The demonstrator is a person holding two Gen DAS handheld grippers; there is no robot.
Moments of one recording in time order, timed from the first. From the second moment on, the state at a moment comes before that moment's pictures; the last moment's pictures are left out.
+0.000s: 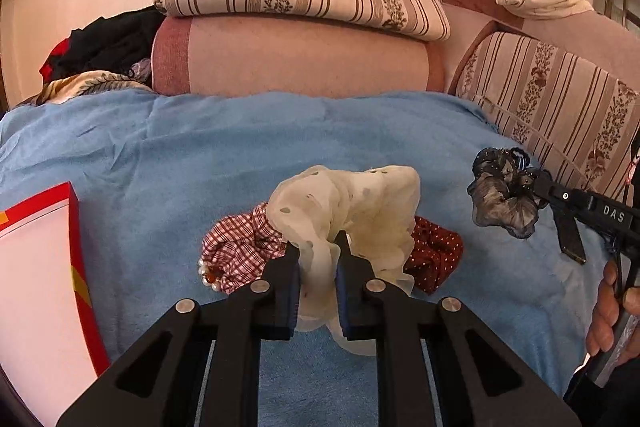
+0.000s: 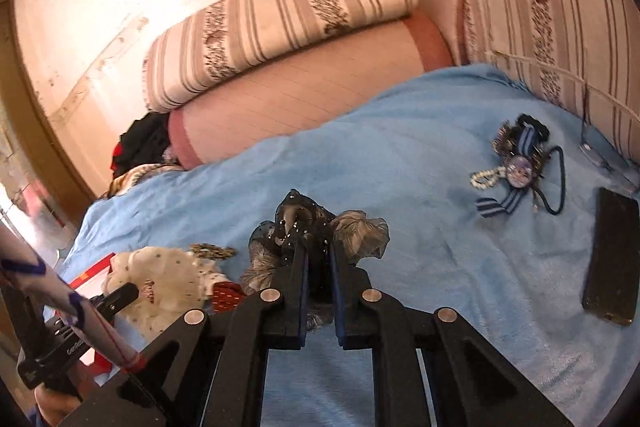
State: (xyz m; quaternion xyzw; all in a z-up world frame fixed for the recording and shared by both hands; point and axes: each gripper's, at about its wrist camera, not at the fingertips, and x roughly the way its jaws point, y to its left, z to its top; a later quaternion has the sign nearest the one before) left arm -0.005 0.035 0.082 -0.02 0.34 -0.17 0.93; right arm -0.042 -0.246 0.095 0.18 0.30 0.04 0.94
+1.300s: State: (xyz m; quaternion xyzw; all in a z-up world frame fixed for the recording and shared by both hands) left arm -0.038 0.174 0.128 -0.10 0.30 -0.08 0.94; right arm -0.068 -0.083 0.142 0.12 0.27 0.17 0.94
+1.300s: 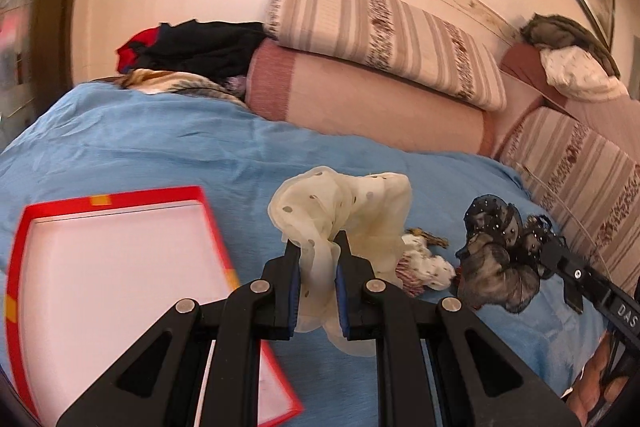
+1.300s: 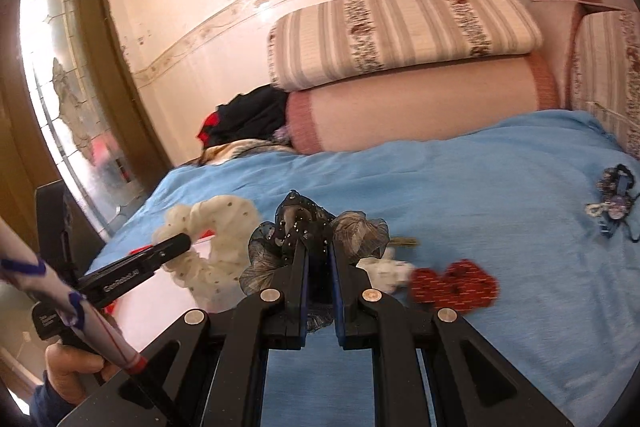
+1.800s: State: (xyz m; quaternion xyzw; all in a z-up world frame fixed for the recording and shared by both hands) left arm -0.052 0.319 0.127 -0.16 0.30 0.07 0.94; right arm -0.025 0.069 0.143 0.09 0.32 0.28 0.90
